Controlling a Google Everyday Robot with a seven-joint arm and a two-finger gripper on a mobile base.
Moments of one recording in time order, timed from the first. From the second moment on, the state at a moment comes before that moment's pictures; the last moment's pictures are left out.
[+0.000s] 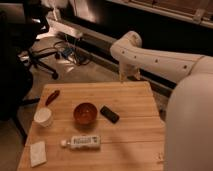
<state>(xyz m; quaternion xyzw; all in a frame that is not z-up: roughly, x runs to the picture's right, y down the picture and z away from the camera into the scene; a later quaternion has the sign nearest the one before) 0.169 -0.014 0.774 -0.09 0.23 0.64 0.72</state>
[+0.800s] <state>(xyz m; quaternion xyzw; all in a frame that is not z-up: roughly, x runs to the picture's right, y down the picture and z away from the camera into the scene) -0.040 0.176 0.678 -0.23 0.16 0.51 0.81</state>
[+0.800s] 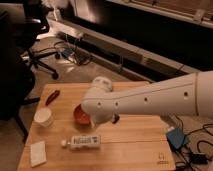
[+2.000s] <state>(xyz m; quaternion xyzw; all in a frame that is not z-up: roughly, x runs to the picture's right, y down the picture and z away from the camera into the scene) -0.229 -0.037 0.750 -0.23 -0.07 0.45 0.86</state>
